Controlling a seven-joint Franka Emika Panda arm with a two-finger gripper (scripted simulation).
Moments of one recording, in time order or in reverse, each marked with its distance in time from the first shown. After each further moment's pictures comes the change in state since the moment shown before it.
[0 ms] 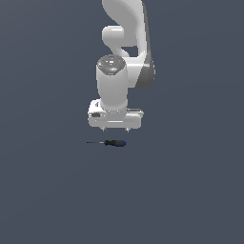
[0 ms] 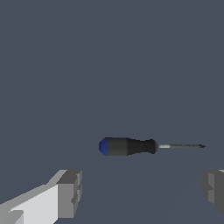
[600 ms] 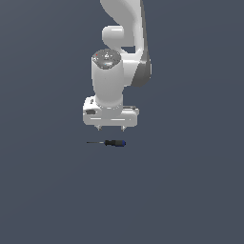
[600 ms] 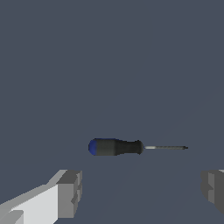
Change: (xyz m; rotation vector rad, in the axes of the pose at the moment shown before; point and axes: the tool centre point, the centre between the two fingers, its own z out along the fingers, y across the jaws) arm 0.003 0.018 -0.013 -0.028 0.016 -0.019
